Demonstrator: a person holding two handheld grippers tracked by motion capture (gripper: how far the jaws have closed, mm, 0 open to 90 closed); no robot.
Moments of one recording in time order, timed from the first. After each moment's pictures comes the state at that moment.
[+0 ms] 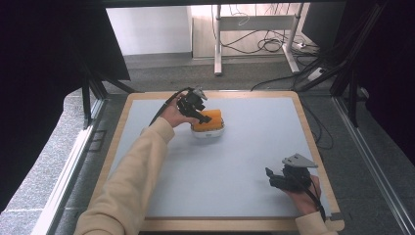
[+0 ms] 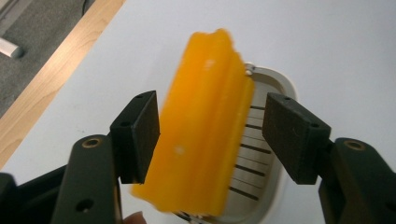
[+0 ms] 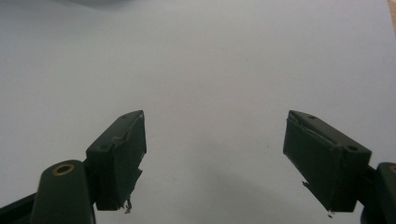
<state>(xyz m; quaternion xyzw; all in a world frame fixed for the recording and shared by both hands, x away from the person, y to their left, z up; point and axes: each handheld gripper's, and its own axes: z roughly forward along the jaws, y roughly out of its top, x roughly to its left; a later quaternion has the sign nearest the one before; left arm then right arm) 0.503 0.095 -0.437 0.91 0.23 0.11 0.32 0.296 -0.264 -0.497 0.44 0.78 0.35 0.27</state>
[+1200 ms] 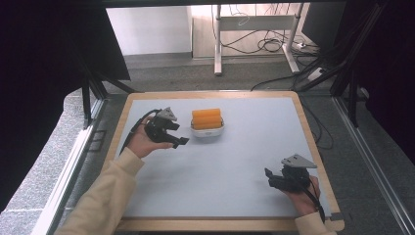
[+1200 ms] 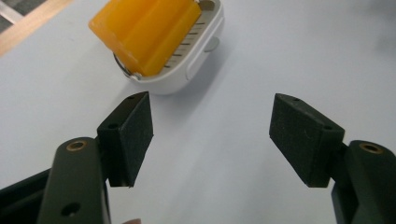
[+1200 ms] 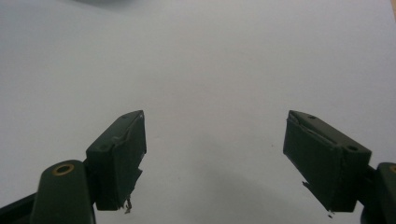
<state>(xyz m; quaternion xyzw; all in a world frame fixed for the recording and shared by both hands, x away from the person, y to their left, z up) 0.383 0.170 -0.435 0.87 0.30 0.10 0.36 0.294 -0.261 -0.498 0.44 0.78 0.35 0.27</state>
